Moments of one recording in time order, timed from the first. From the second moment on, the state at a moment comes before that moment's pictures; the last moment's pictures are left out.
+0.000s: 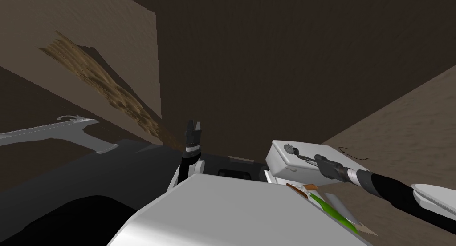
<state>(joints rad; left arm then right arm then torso) 0.54 -0.02 -0.04 -2.31 -0.10 -0.62 -0.11 0.46 -1.11 -0.27 -1.19 1.07 -0.90 1.19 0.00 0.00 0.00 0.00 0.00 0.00</state>
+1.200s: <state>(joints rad) 0.54 -0.02 -0.04 -2.31 -0.10 -0.62 -0.11 0.61 -1.22 -0.17 -1.53 1.16 -0.60 0.93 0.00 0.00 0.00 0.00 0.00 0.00</state>
